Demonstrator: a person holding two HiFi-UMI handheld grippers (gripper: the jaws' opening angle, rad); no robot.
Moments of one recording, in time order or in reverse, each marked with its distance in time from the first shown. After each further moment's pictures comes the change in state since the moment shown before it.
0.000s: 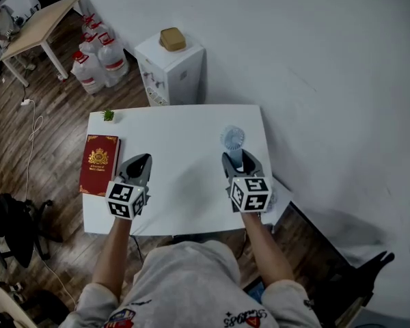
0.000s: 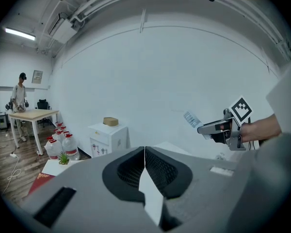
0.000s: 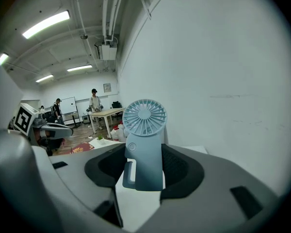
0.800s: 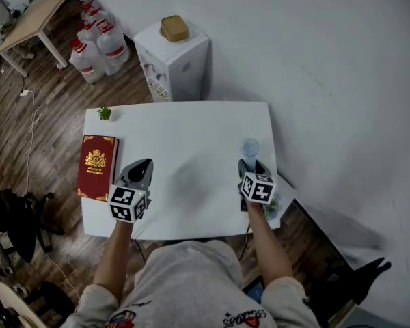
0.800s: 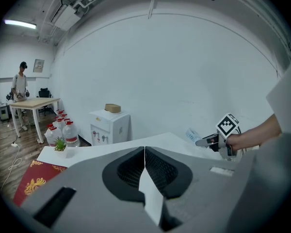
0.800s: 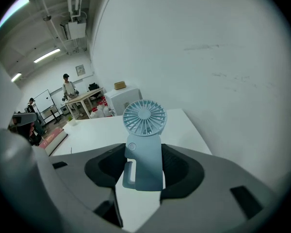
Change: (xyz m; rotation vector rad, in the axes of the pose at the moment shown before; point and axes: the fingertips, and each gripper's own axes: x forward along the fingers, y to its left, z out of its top) left arm 0.057 0.029 -0.041 -0.064 0.118 0.005; right arm 0.076 -0.112 -0.122 0.181 0.299 -0.201
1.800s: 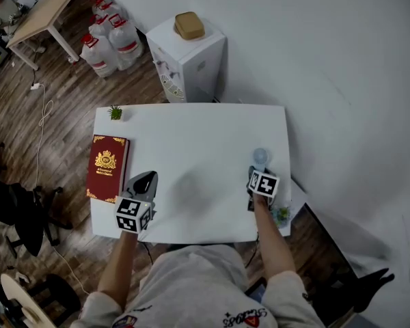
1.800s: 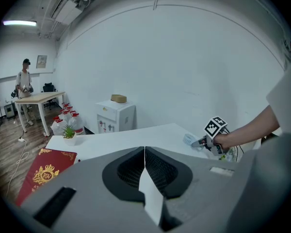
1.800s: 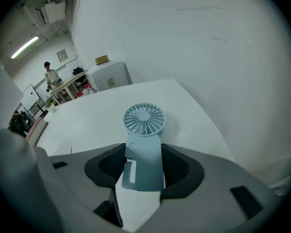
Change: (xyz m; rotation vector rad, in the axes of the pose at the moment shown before) left arm -0.006 0.027 -0.038 -0.026 0.096 0.043; right arm 0.076 -0.029 -0.061 0.068 0.242 -0.120
